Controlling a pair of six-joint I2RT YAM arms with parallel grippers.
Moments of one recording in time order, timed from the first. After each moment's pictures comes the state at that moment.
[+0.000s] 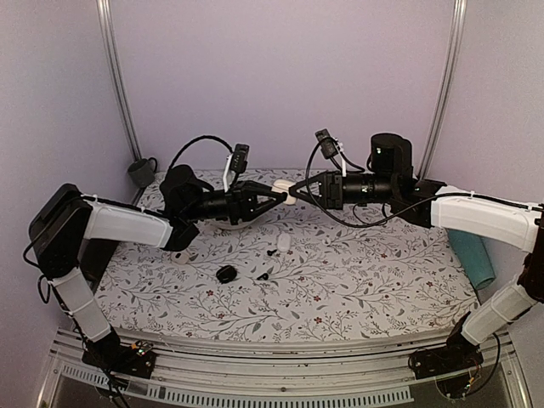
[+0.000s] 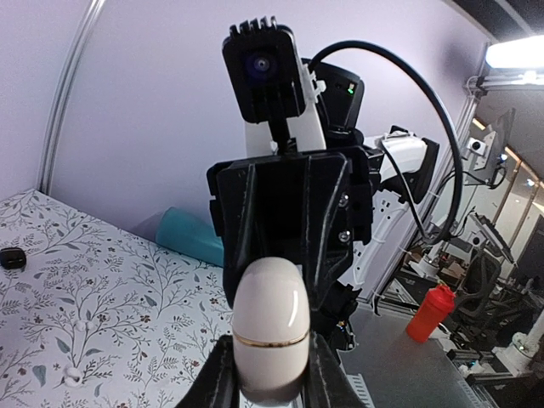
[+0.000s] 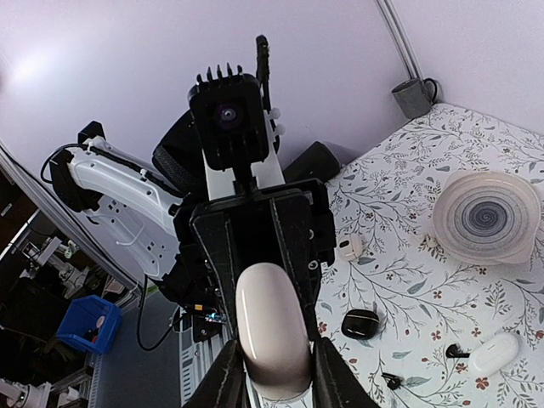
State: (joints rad) left arm -0.69 1.73 0.94 1.09 0.85 -0.62; right arm 0.74 1.47 1.13 0.17 -0.67 0.43
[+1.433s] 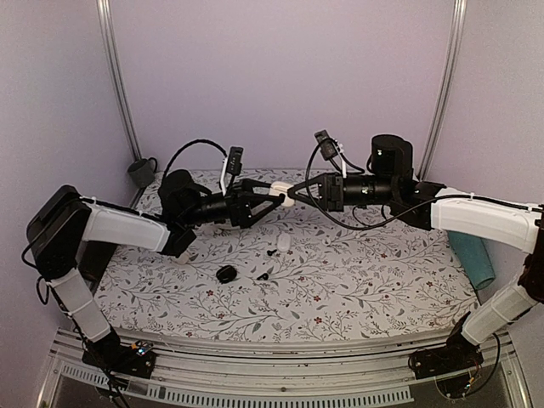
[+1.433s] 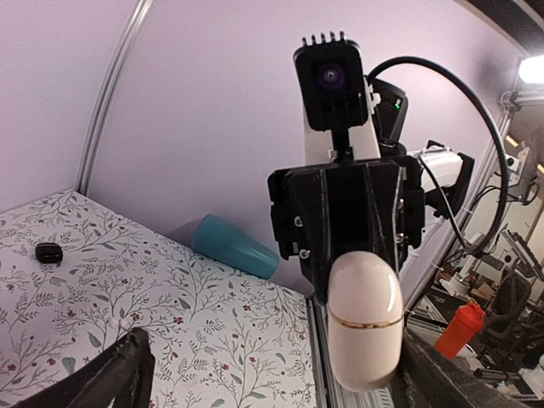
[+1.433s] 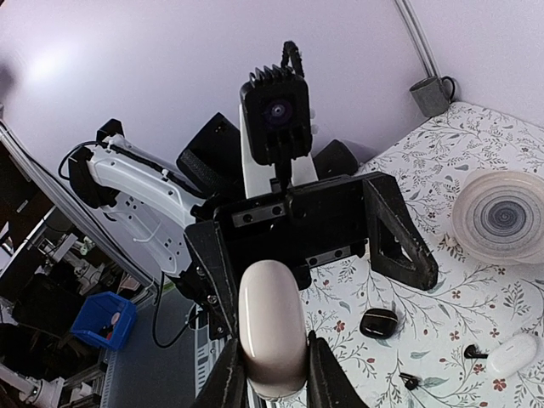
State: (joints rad) left arm -0.69 1.72 0.89 1.09 0.73 -0.59; right arm 0.74 1.47 1.12 0.20 -0.71 0.46
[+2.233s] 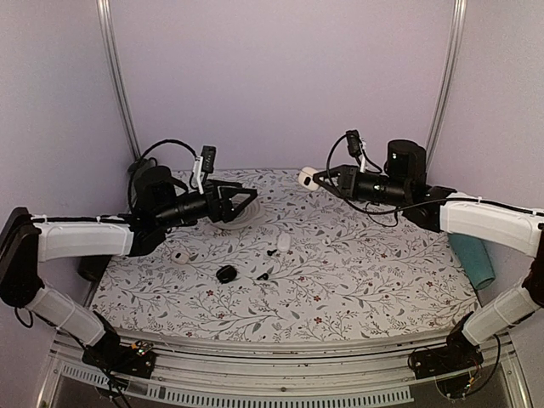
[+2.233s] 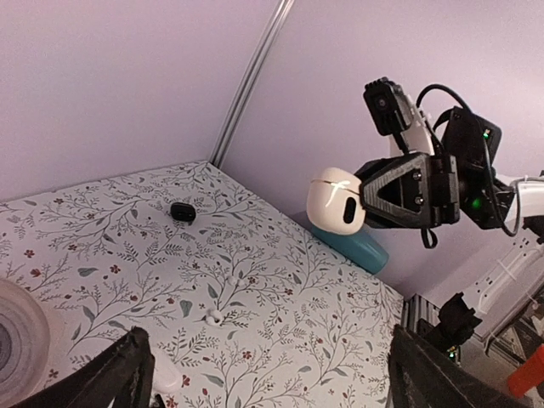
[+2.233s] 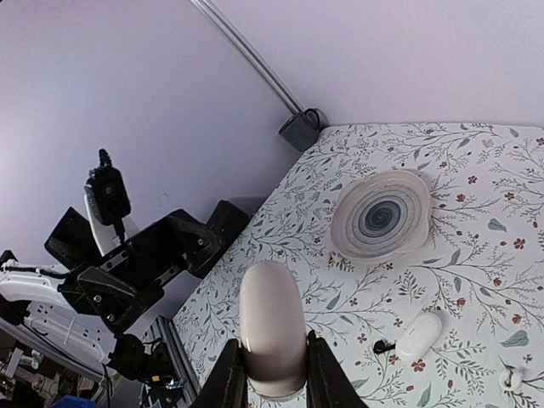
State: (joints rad) left arm -0.62 1.43 0.77 0.66 0.44 -0.43; right arm 0.63 1.41 1.02 0.22 -0.43 0.59
